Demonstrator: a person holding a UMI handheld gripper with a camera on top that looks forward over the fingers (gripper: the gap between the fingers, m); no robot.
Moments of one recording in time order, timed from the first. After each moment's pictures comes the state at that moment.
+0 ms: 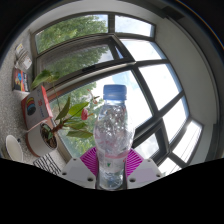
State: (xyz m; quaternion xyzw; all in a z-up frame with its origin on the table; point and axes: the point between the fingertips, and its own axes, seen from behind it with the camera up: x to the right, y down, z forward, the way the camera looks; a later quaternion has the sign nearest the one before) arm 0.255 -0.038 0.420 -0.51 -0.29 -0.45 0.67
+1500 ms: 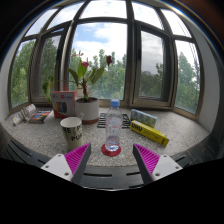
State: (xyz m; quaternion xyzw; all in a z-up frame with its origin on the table) arm 0.296 -0.208 0.129 -0.82 0.02 -0.05 0.57
